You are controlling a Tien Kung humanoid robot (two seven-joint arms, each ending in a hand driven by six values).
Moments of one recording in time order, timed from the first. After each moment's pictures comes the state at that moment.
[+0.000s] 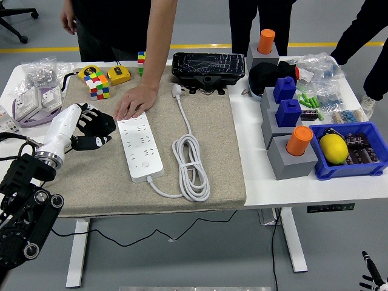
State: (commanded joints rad) left arm -0.20 0.13 -1.40 -1.31 2.10 0.12 0.08; right arm 0.22 -0.09 1.47 0.18 -1.13 -0.16 -0.14
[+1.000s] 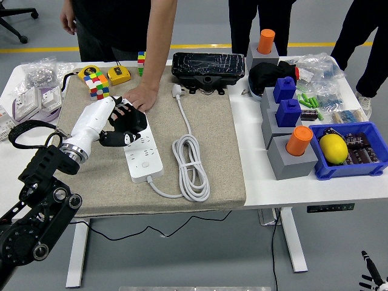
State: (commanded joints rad) left arm -0.27 0.17 -1.21 -1.36 2.07 0.11 0.10; right arm 0.22 -0.09 1.46 0.18 -1.12 -0.16 -0.14
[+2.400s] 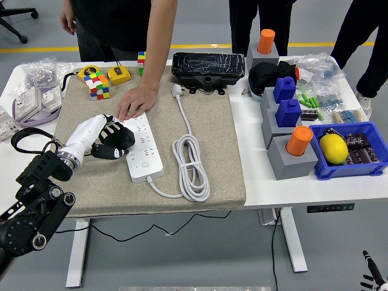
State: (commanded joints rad) left arm -0.32 0.18 -1.21 -1.11 2.02 0.08 0.04; right arm 0.22 -0.09 1.46 0.18 -1.12 -0.17 -0.14
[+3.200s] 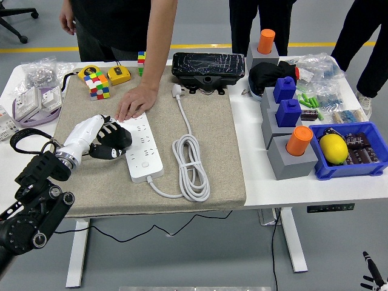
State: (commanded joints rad) left arm -0.33 0.17 -1.22 -1.07 2.03 0.10 0.02; right arm 0.22 -0.09 1.46 0.18 -1.12 -0.17 -0.14
